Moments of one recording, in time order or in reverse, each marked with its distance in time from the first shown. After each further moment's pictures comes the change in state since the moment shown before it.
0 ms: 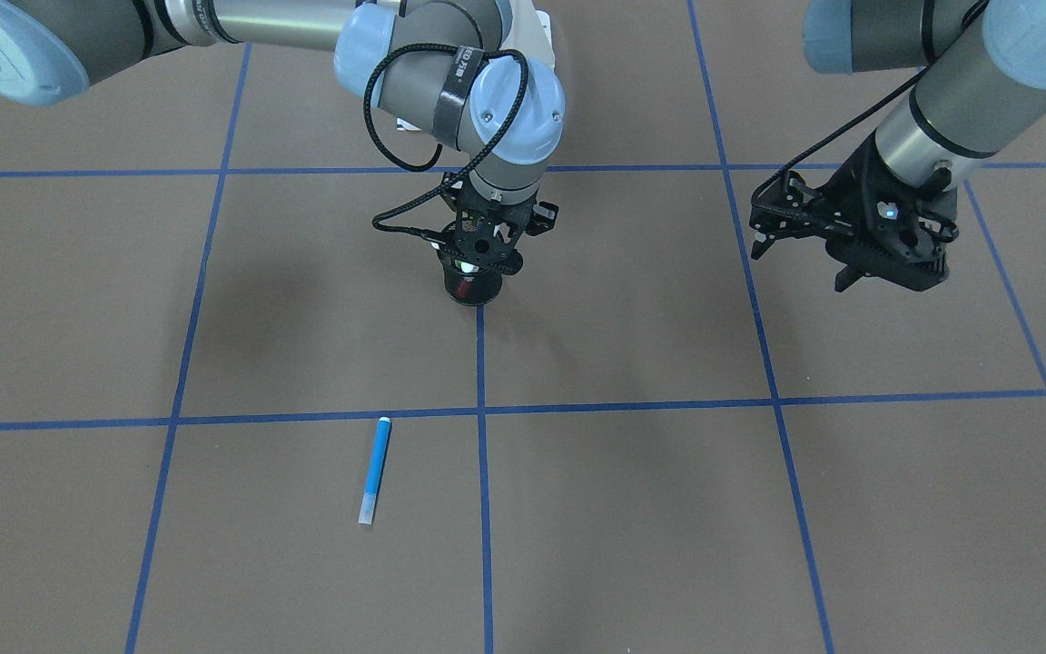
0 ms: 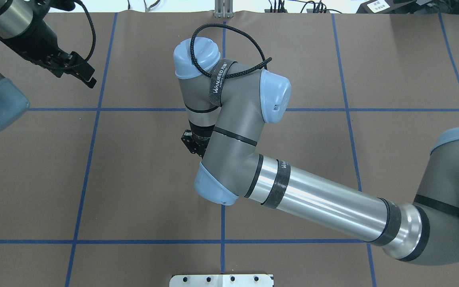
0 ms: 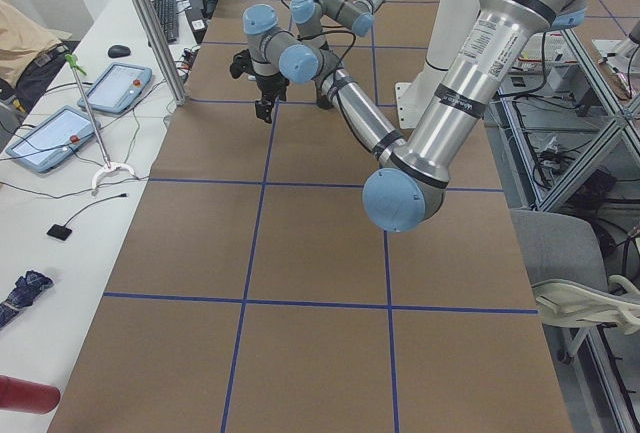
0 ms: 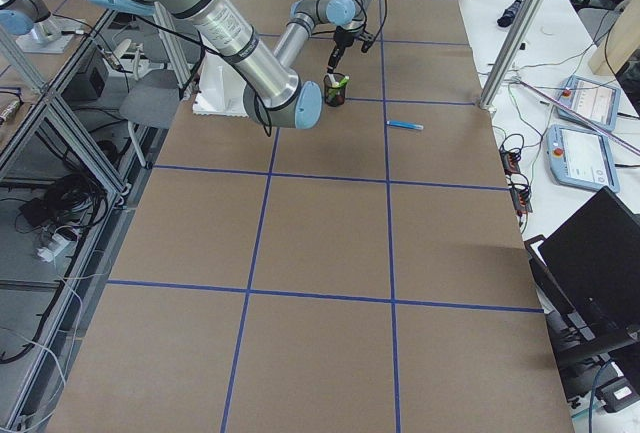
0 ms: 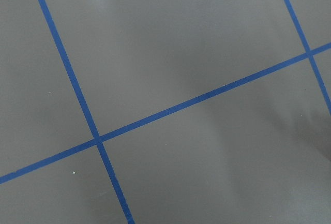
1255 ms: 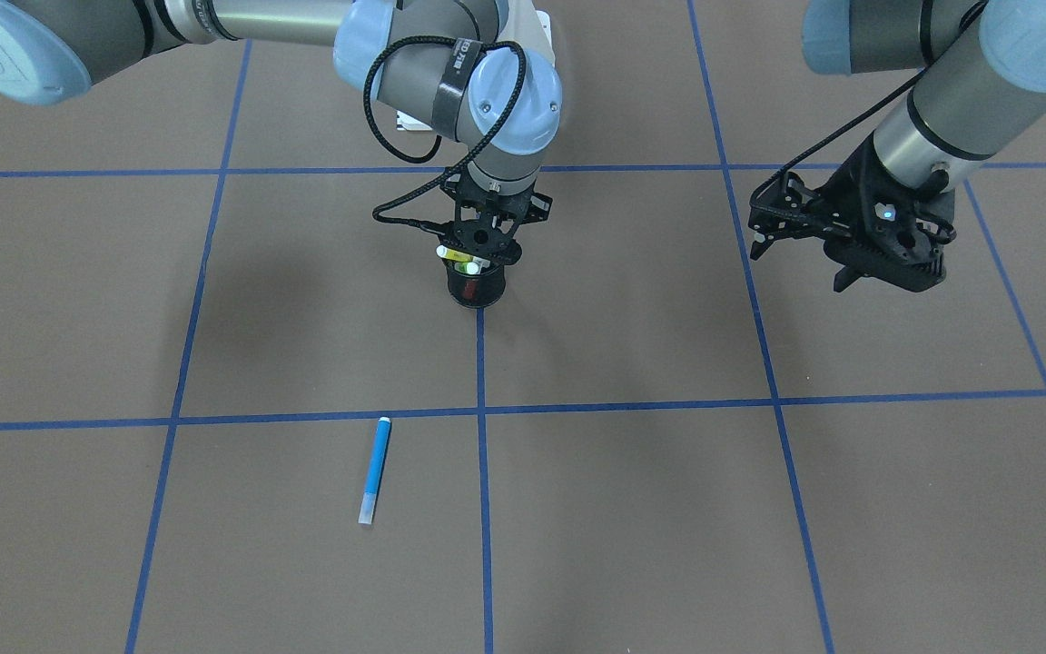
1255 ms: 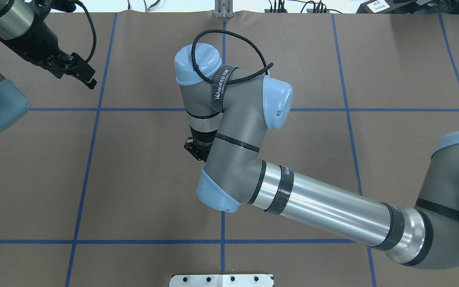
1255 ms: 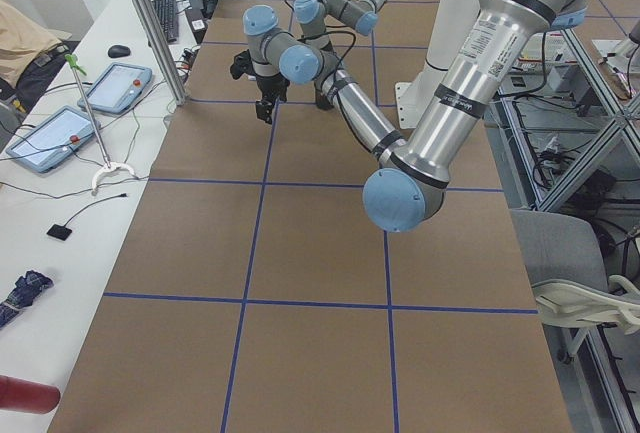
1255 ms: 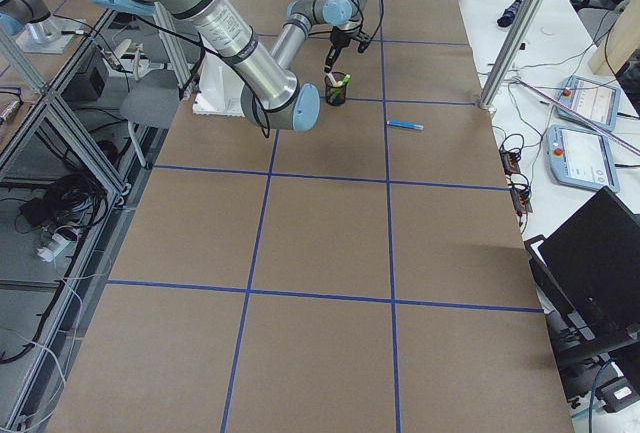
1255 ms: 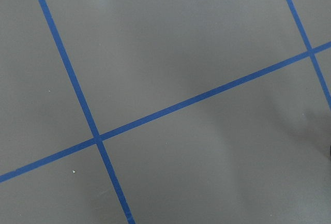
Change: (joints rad) left arm 0.003 0.001 0.001 0.000 -0.001 0.000; right arm -0.009 -0.021 0.049 -0.019 -0.004 0.000
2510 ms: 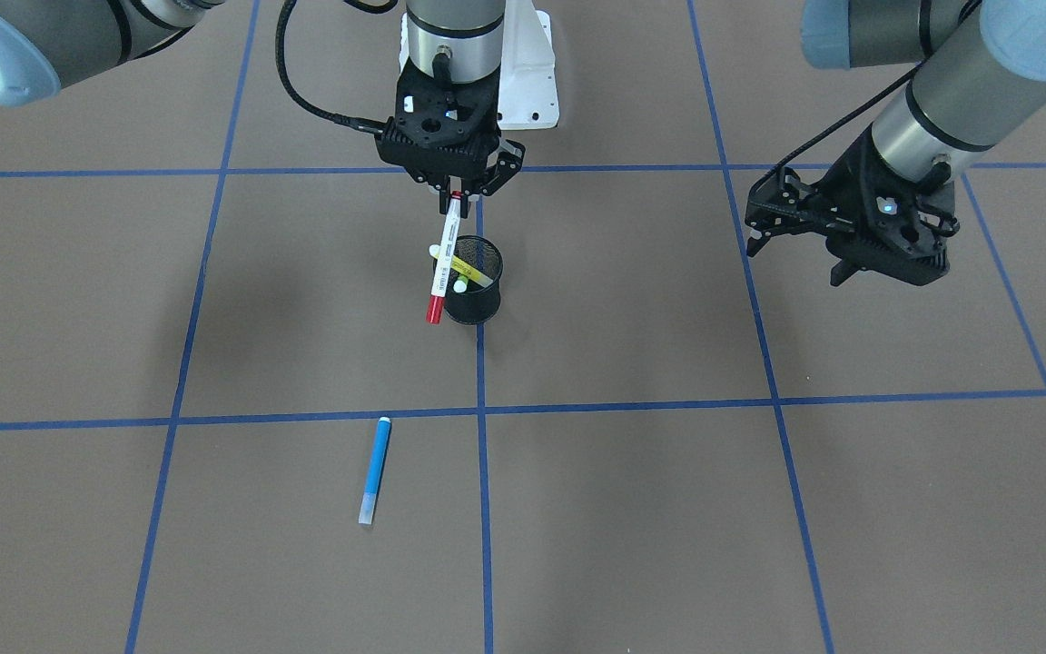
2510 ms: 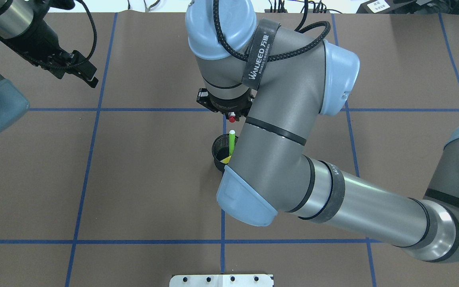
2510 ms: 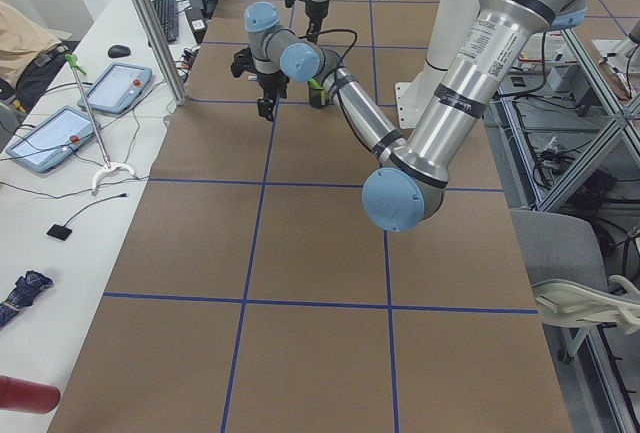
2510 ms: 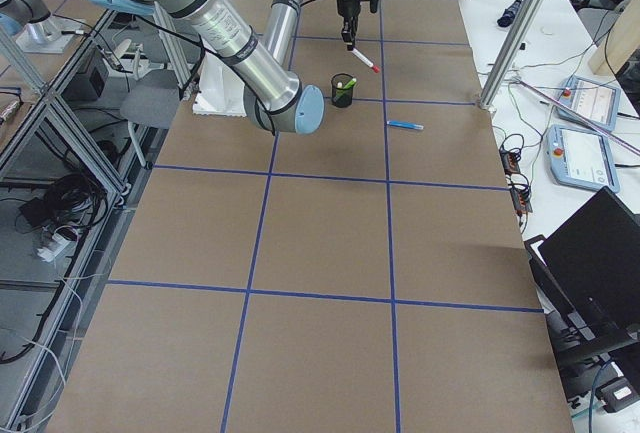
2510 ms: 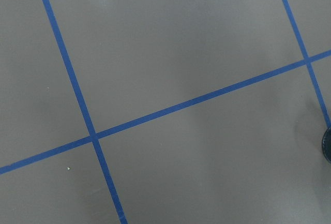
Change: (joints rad) left arm 0.001 -0.001 -0.012 0.000 -0.005 -0.057; right arm 0.052 -0.009 0.308 -0.129 -0.384 -0.052
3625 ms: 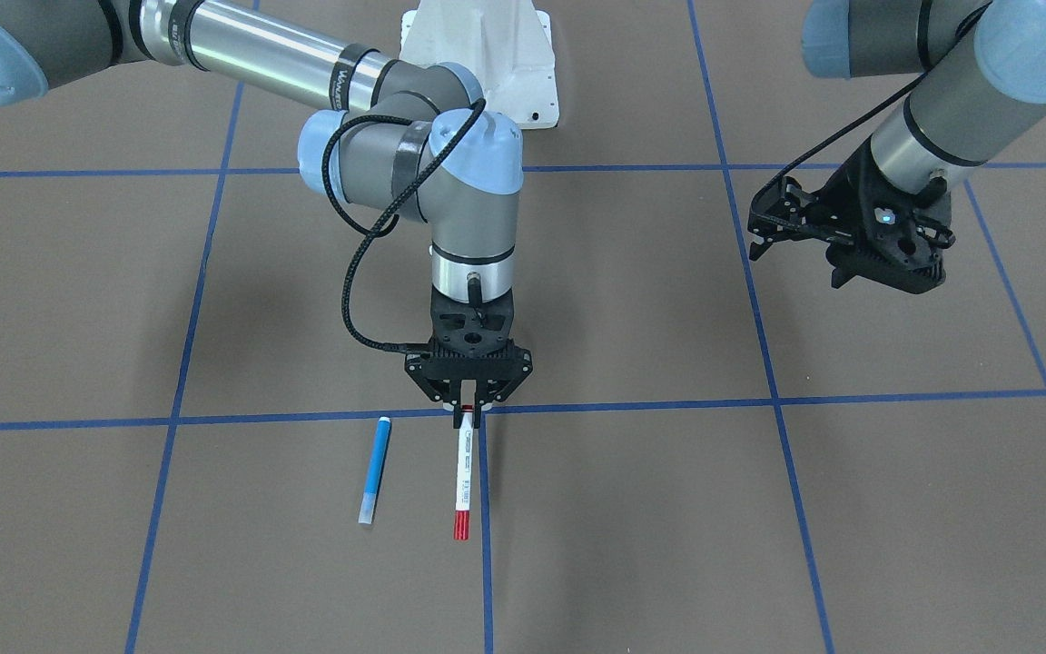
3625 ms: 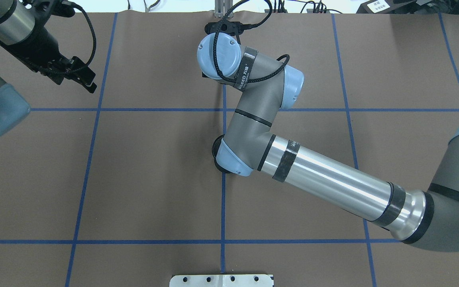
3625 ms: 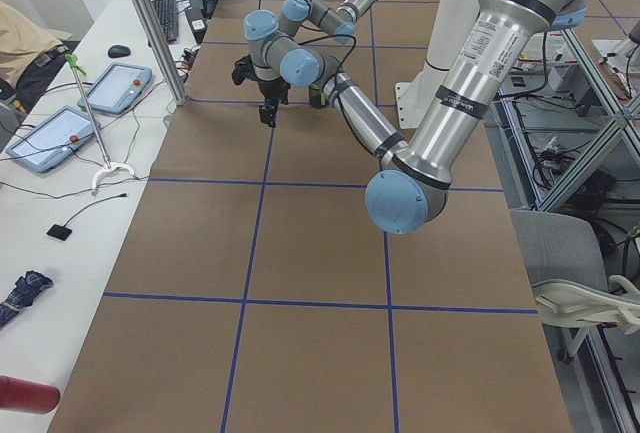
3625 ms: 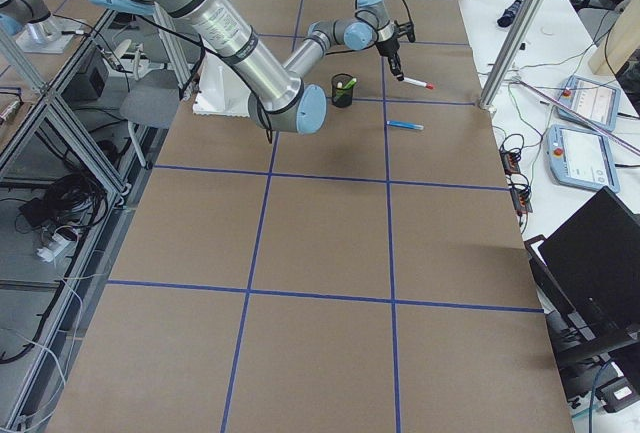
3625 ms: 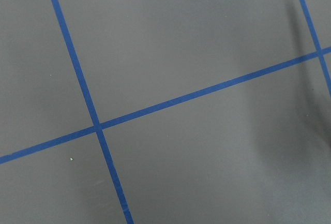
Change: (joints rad) left arm 0.008 0.015 0.016 -0.002 -0.005 0.002; right arm 0.029 0.002 -0.552 0.685 -0.309 -0.205
